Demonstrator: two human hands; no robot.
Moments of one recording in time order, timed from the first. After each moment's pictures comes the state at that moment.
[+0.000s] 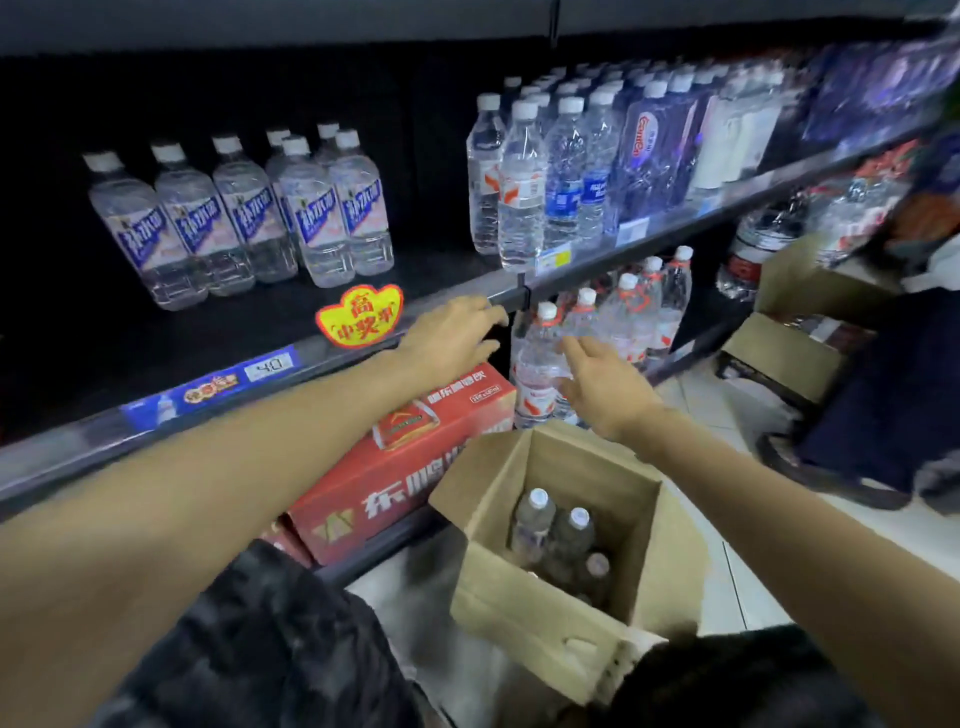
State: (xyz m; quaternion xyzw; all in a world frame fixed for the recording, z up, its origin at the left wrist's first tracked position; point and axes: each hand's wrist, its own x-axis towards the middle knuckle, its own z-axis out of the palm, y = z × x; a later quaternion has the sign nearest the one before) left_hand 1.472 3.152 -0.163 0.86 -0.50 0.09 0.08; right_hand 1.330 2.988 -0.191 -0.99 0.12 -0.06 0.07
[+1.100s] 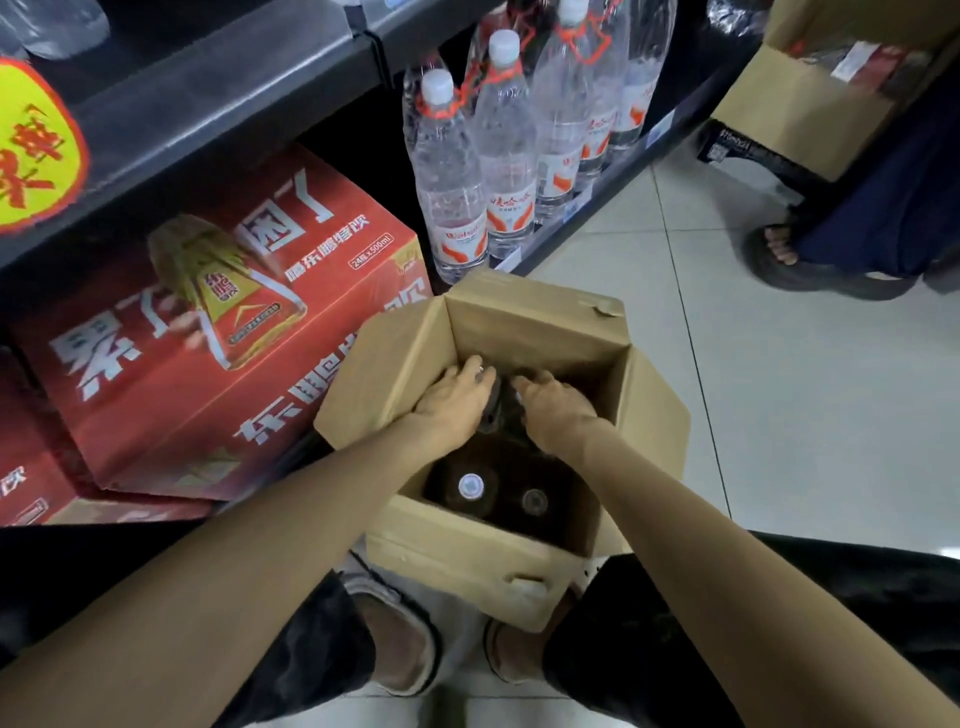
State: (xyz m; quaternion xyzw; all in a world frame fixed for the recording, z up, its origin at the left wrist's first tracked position) left_hand 1.396 3.064 -0.442 0.85 -0.48 -0.20 -0.07; right_hand 1.304 2.962 -0.427 -0.93 0.24 0.26 0.13
